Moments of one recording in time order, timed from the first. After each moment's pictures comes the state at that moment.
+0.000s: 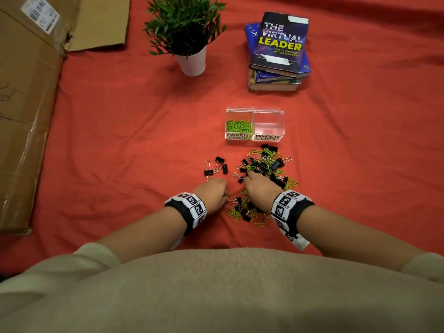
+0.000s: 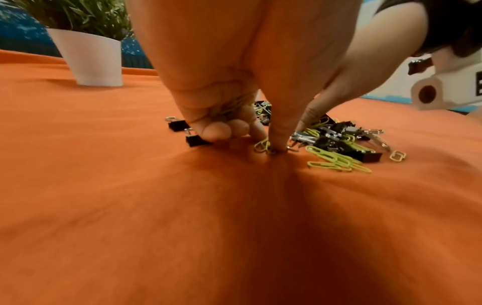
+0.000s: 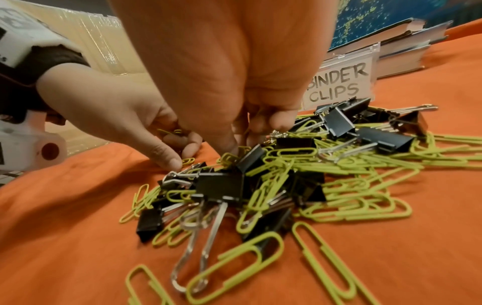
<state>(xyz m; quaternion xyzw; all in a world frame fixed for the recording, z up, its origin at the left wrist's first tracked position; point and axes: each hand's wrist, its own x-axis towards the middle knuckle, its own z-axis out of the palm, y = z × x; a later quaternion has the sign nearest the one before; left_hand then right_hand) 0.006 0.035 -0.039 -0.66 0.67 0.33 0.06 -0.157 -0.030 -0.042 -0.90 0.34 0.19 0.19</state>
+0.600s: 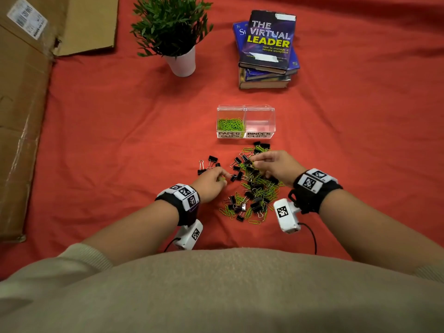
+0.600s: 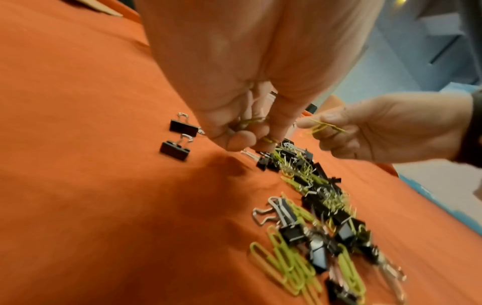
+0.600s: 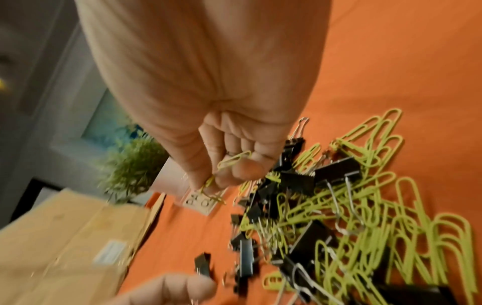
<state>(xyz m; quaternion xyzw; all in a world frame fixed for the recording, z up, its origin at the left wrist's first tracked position) 0.000 0.017 -0.031 -0.69 0.48 0.51 -0.14 -0.197 -0.077 0.010 -0.59 0.53 -0.04 0.61</state>
